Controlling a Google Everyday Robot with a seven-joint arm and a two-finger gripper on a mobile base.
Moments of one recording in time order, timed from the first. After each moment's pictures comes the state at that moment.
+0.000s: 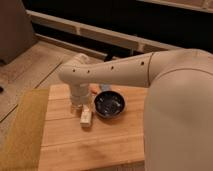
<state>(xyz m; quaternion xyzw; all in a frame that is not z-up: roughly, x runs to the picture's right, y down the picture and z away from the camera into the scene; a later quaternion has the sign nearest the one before) -0.108 0.103 0.703 -0.26 0.23 0.64 0.68</state>
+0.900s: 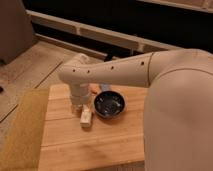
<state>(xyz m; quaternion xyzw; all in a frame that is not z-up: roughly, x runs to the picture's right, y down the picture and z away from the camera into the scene) -0.108 0.103 0.703 -0.26 0.23 0.64 0.68</state>
